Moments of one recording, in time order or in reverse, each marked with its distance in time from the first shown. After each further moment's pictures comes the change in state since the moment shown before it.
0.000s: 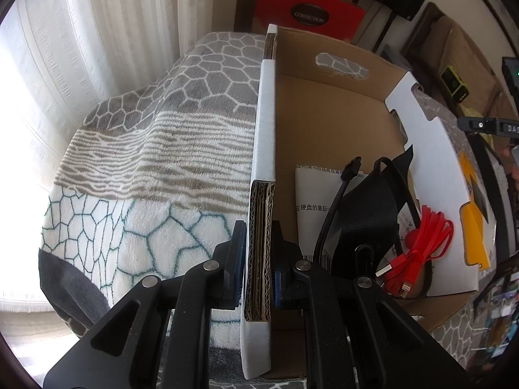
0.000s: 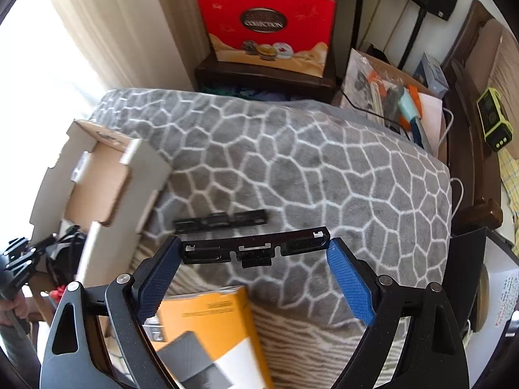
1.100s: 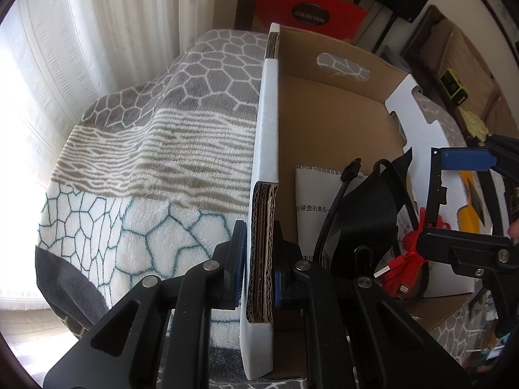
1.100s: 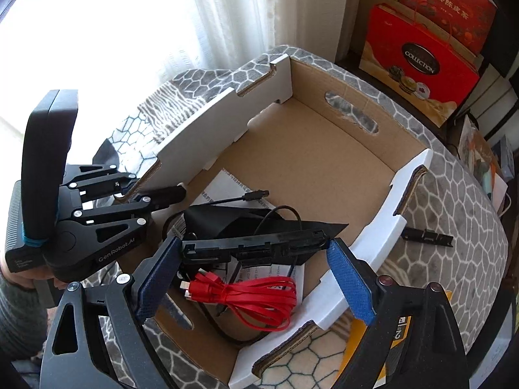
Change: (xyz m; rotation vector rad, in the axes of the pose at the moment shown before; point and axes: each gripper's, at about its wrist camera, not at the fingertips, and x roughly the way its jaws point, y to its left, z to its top) left arm -0.001 0.001 0.002 -0.018 0.007 -0.013; right arm 0.015 0.205 -0.035 -0.361 0.053 0.143
